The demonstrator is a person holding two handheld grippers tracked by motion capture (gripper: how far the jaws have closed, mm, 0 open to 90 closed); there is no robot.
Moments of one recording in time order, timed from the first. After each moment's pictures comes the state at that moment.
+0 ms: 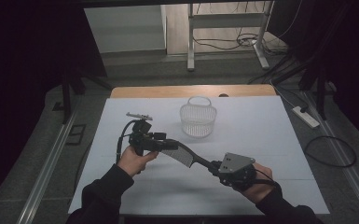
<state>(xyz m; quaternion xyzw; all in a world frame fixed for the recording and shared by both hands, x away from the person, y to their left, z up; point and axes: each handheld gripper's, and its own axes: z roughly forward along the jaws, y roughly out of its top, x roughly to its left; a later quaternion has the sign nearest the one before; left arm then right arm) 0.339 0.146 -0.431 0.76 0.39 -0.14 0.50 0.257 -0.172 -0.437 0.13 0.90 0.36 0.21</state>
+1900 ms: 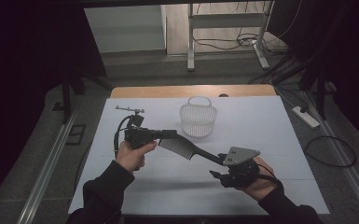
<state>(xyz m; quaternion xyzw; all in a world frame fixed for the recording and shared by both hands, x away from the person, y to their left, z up) 0.342 0.160 -0.411 0.70 0.37 -0.21 0.57 0.270 -0.182 -0.437 0.19 0.89 0.37 0.18</state>
